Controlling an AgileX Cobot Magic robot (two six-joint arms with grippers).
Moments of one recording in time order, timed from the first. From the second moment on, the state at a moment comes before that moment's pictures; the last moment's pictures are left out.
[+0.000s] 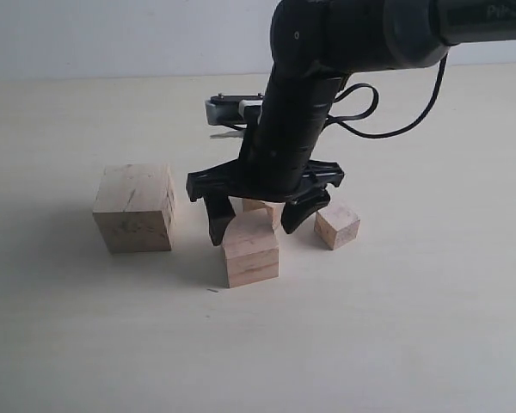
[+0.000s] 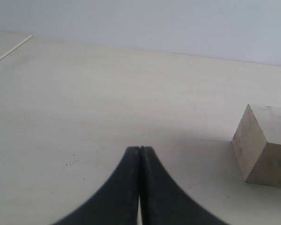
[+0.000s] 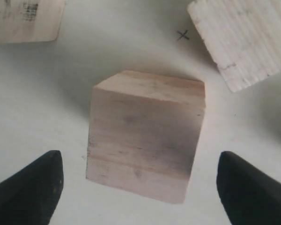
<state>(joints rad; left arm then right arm) 0.06 0.01 0.00 -0.02 0.37 -0.06 0.79 2.02 -1.45 0.29 1.00 0.17</state>
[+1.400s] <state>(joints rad) 0.06 0.01 0.00 -0.02 0.37 -0.06 0.84 2.11 -1.61 0.13 0.96 -0.37</state>
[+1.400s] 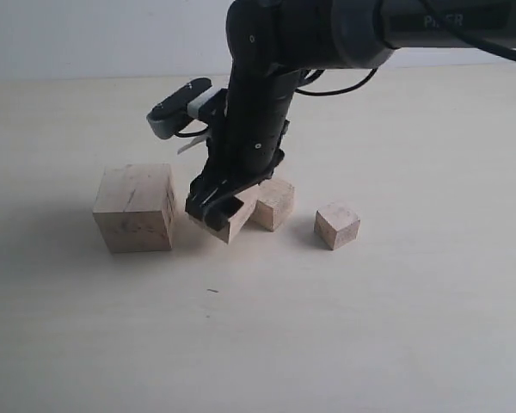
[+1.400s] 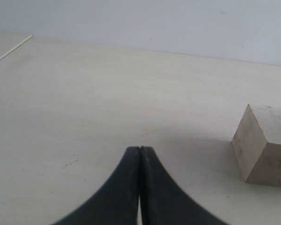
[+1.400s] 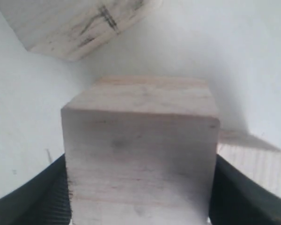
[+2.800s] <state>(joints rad) 0.06 0.01 0.00 -0.02 0.37 -0.06 0.79 2.37 -1.99 0.21 1.22 -1.02</state>
